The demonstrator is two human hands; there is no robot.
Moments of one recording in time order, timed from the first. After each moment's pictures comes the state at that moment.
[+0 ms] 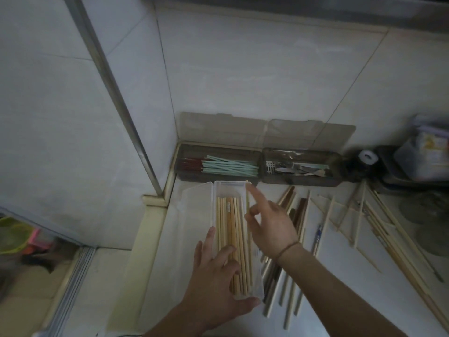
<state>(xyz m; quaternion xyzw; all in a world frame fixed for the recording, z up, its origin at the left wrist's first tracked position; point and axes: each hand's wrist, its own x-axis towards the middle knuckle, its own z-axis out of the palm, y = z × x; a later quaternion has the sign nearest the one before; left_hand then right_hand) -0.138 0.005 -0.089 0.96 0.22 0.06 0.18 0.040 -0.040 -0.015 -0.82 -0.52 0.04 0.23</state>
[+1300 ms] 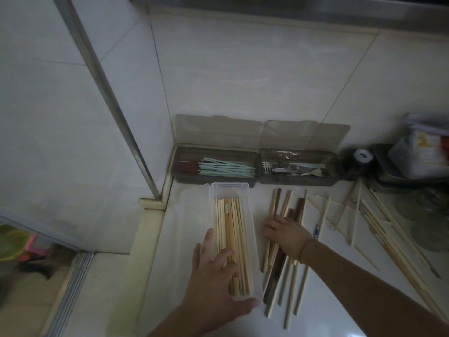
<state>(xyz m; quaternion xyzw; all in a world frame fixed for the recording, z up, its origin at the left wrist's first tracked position) -0.138 0.006 -0.084 0.96 0.21 0.05 0.18 0.115 -0.078 -0.082 -0.71 -0.69 0.06 -0.06</state>
